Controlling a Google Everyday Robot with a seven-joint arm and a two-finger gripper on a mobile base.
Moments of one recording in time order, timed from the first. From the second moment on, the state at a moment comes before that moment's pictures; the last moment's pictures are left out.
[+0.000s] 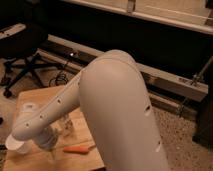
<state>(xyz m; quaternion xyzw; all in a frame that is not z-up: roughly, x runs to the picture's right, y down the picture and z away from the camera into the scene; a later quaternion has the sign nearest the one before) -0.231 0.280 0.691 -0.33 0.10 0.06 0.94</state>
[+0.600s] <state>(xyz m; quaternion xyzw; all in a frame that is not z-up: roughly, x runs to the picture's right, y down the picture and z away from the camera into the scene) -0.216 0.302 0.691 -0.31 0.14 0.07 0.94</state>
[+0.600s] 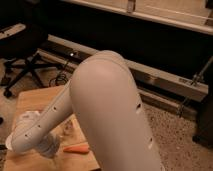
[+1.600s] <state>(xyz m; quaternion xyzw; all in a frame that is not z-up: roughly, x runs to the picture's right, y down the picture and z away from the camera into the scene) -0.202 0.315 0.714 -0.33 0.17 0.09 0.92</state>
